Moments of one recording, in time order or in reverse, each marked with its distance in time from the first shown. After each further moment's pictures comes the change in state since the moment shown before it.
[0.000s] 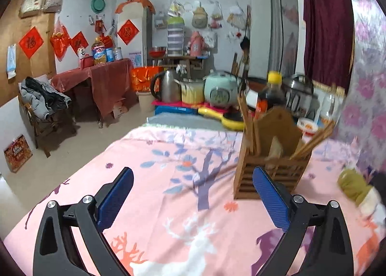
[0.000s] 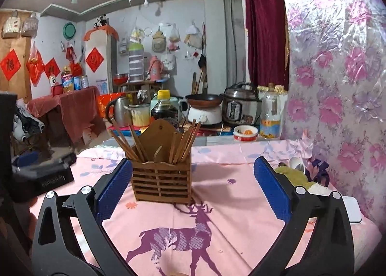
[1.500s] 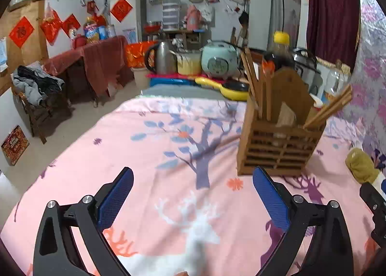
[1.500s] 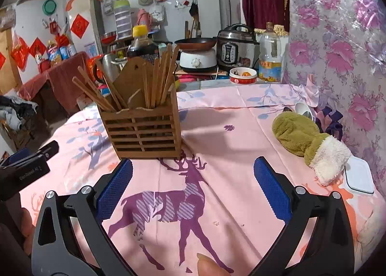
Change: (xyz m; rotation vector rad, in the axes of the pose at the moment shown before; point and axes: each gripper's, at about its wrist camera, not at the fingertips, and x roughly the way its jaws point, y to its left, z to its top) left arm 0.049 -0.004 -0.026 0.012 0.149 -0.008; right arm 0.065 -0.024 -0.039 0.064 0.351 -0.004
